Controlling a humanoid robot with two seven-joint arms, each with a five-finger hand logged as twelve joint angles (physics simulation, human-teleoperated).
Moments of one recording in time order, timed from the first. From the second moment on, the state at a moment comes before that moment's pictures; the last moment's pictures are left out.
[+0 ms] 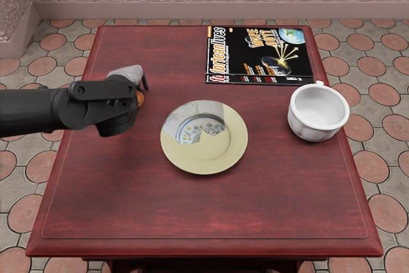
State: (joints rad) left arm -1.42 0.14 0.49 -1.00 0.60 0.35 0.61; right arm -0.05 0.00 0.05 0.20 -0.15 0.07 -0.09
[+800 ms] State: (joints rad) left arm -1.42 0.34 0.17 -1.00 0.38 0.05 0.61; right arm -0.05 0.00 0.05 0.20 -0.15 0.07 -0.09
